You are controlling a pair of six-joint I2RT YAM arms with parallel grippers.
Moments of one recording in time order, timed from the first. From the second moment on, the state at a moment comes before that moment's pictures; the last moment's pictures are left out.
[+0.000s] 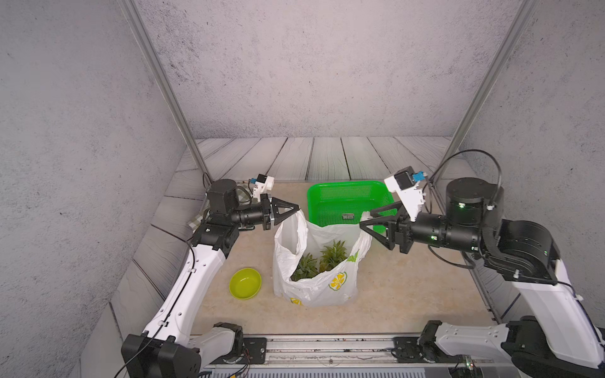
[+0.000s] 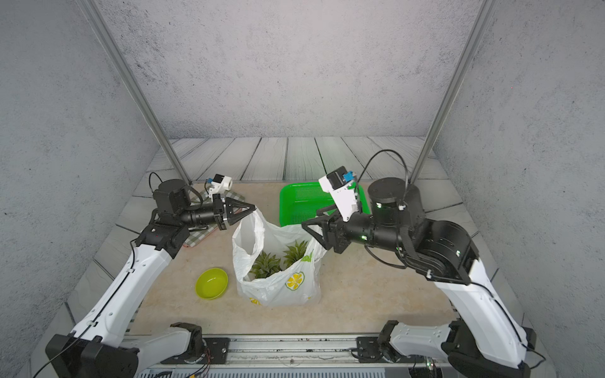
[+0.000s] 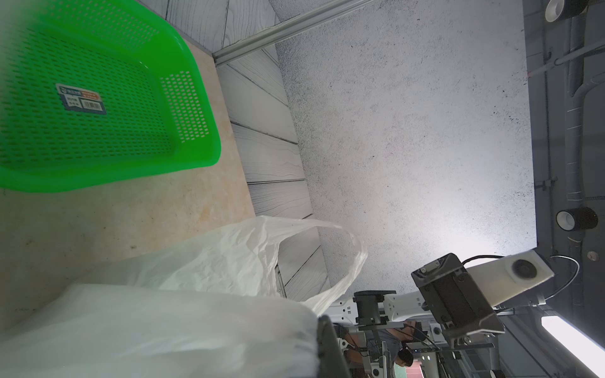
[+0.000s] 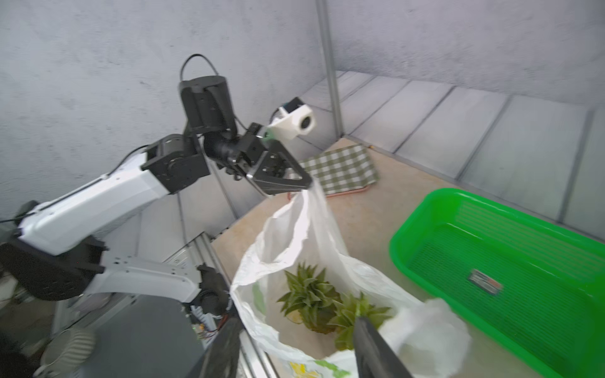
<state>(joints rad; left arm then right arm) -0.20 1.16 1.16 -0.21 1.11 -1.07 0.91 1.23 1.90 -1.07 -0.23 0.26</state>
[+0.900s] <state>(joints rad) -0.20 1.16 1.15 -0.21 1.11 -1.09 0.91 1.56 1.71 -0.78 -0.36 0.45</state>
